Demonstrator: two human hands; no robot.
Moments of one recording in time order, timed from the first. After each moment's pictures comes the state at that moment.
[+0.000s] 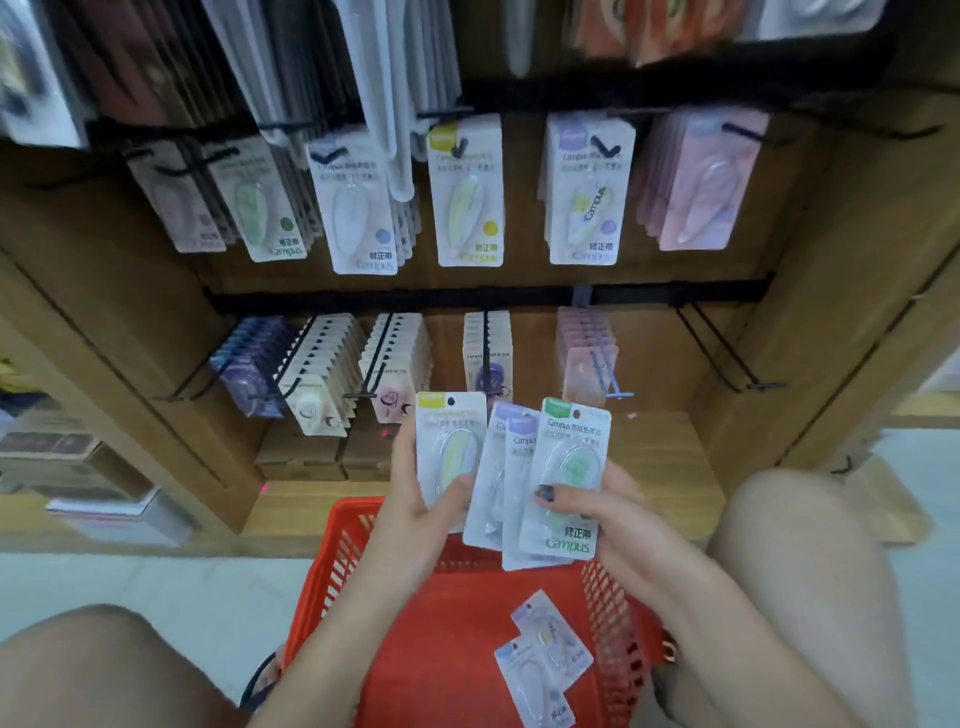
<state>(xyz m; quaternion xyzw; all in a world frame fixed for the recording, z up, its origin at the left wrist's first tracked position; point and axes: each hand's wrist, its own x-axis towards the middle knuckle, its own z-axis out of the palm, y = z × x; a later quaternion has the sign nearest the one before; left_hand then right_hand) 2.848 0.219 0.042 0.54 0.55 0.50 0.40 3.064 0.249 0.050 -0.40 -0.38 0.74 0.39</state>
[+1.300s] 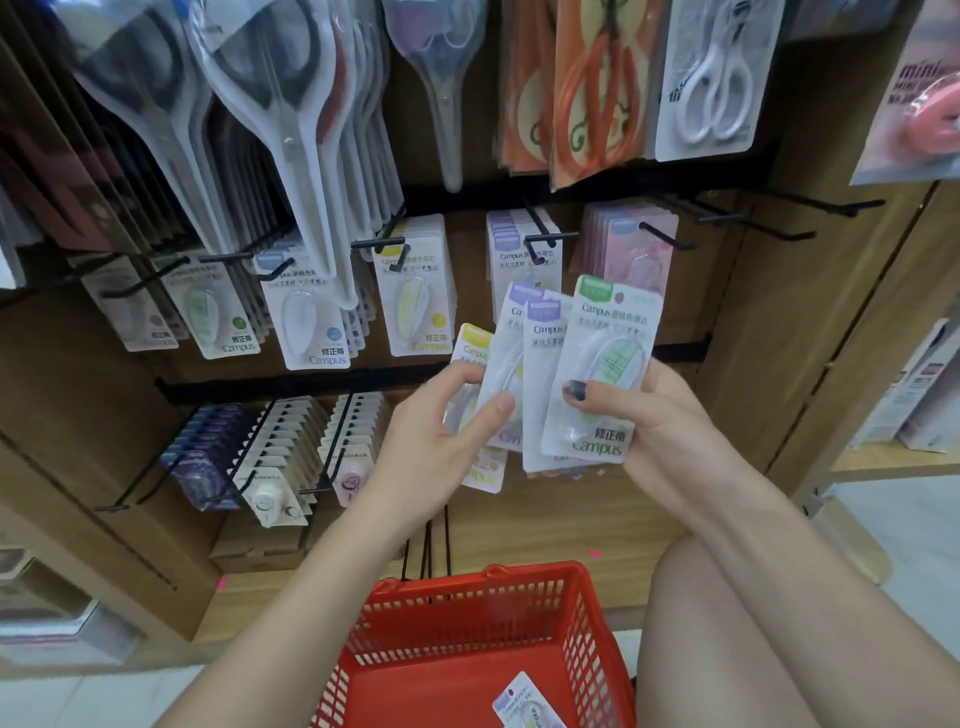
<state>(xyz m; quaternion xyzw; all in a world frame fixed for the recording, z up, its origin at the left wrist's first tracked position) 2.896 0.310 0.174 0.69 0.47 0.46 0.29 3.112 0.315 0.187 -0.29 -0.51 0.63 0.51</state>
